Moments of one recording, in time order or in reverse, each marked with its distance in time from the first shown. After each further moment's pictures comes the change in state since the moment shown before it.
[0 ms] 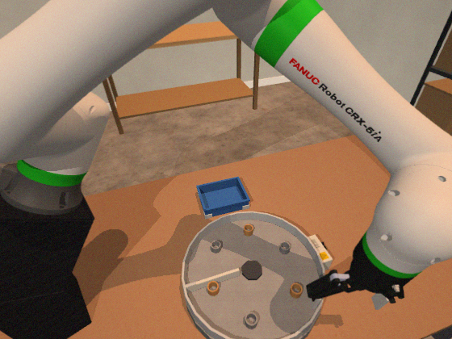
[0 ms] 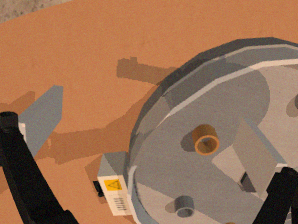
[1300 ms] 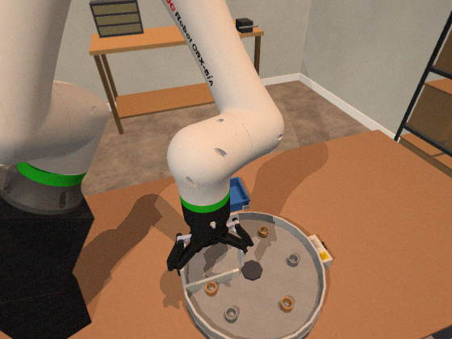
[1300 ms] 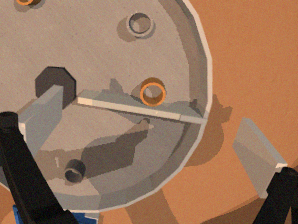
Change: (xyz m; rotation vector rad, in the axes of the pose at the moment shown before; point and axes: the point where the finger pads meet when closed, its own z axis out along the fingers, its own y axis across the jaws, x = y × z) arm -0.065 0.312 -0.031 -0.013 0.116 -0.330
